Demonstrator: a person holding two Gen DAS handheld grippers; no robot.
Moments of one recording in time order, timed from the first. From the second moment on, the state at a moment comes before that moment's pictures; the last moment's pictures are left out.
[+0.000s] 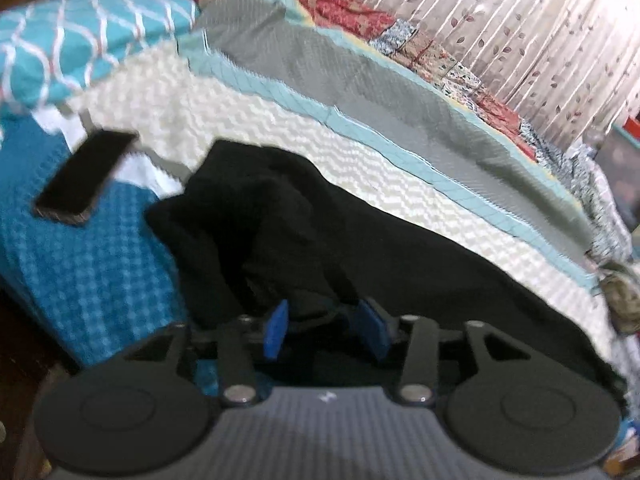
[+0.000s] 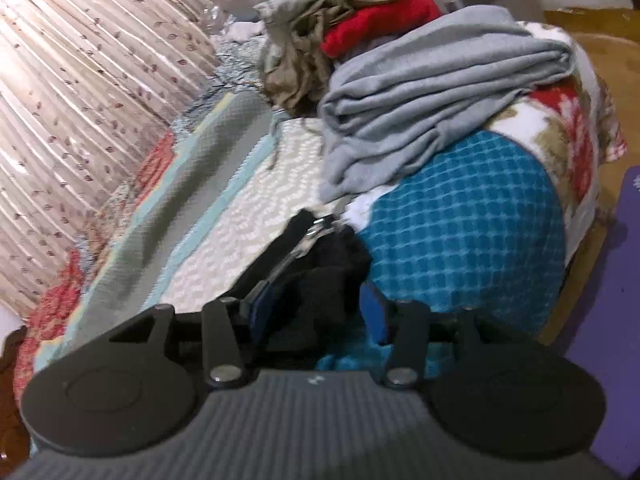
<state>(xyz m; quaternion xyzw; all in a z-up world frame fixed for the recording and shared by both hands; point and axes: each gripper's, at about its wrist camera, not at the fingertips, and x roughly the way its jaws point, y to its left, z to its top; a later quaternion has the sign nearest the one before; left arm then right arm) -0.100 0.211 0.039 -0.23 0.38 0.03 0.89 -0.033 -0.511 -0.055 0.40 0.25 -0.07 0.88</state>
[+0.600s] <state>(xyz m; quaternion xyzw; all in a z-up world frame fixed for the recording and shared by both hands) -0.075 0.235 -0.015 -0.38 0.43 0.01 0.82 0.003 -0.484 -0.080 0.47 0.31 -0.04 0.83</state>
